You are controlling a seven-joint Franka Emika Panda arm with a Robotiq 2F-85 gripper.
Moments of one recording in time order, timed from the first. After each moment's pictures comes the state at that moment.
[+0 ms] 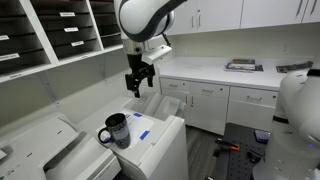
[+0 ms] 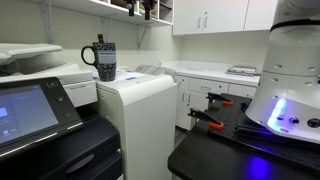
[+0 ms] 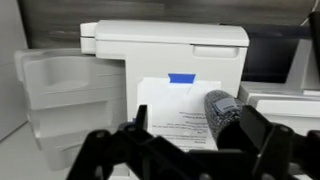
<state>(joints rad) 0.00 -0.22 0.08 -2.23 -0.01 2.06 0.08</state>
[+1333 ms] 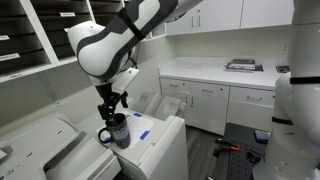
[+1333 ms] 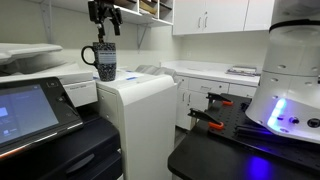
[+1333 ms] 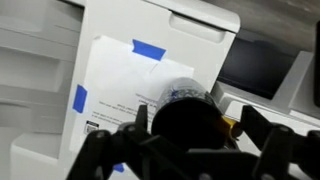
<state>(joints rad) 0.12 0.15 0.14 -1.96 -0.14 2.09 0.05</state>
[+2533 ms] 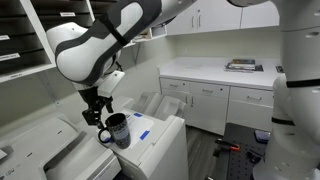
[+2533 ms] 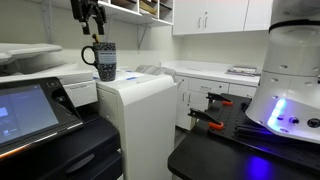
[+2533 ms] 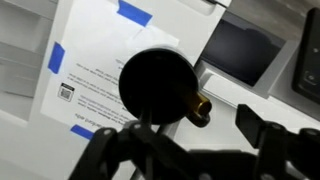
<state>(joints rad) 0.18 0.25 0.15 -1.82 -0.15 2.08 -0.02</state>
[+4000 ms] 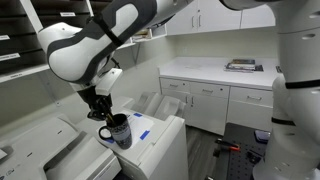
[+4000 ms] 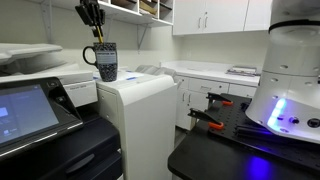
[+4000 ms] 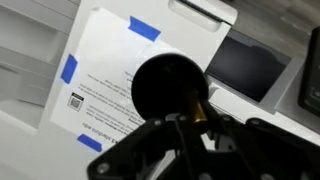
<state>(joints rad) 0.19 0.28 0.15 -1.75 -0.20 1.96 -0.01</state>
